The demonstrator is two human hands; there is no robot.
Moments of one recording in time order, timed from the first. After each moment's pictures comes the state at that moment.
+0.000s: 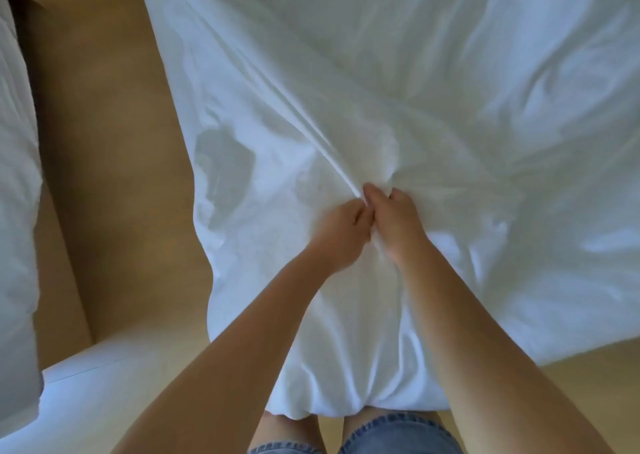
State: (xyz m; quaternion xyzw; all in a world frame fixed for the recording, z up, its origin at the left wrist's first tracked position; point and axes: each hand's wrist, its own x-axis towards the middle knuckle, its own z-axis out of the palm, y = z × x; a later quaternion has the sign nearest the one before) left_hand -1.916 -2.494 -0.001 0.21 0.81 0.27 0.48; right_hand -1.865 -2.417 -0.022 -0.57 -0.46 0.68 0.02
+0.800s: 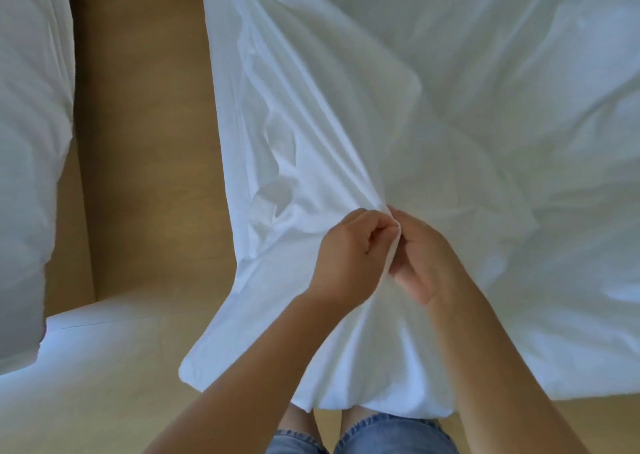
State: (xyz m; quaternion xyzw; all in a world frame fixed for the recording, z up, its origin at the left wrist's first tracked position) left_hand -1.894 -2.518 0.044 0.21 0.84 0.41 0.30; right_hand -1.844 -2.422 0.011 -0.44 -0.31 0.84 -0.11
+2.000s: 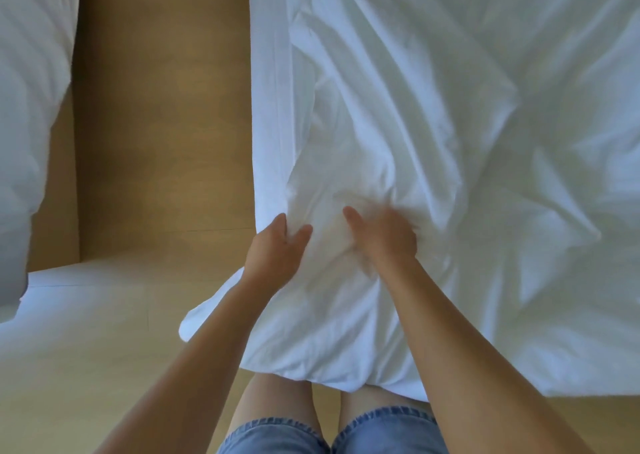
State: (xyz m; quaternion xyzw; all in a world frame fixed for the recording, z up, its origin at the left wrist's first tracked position) left_hand -1.944 -2.667 -0.021 -0.01 0.91 0.26 0.33; right_hand -1.898 -2.514 -0.051 -0.44 -0.81 0.30 -0.26
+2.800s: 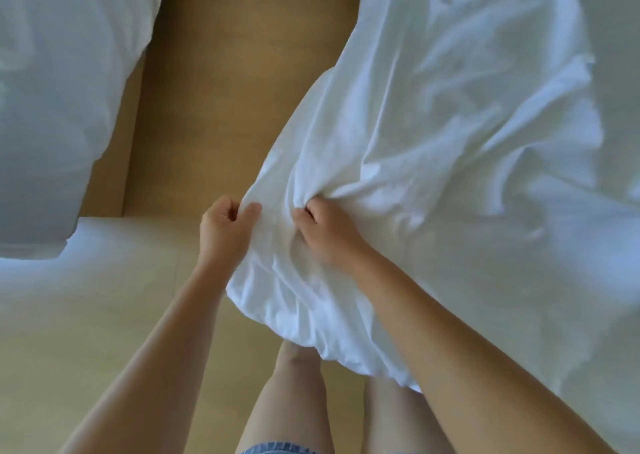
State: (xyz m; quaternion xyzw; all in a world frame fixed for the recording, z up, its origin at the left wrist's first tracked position) left_hand -1.991 -2.846 -0.046 -0.20 0.87 0.42 0.14; right_hand -1.964 -2.681 -0.023 -0.14 -0.78 0.56 -0.24
